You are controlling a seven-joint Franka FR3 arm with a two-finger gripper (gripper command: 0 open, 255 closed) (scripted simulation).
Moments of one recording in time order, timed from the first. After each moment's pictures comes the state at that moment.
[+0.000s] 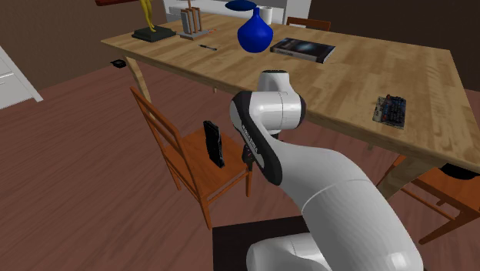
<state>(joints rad) 0.01 -0.75 0.02 -2.38 0.08 1.45 -0.08</state>
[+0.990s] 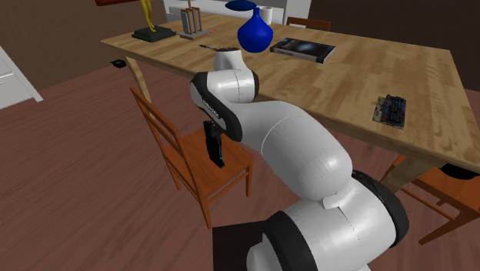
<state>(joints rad) 0.07 -0.39 0.18 -2.06 0.10 1.62 0.03</state>
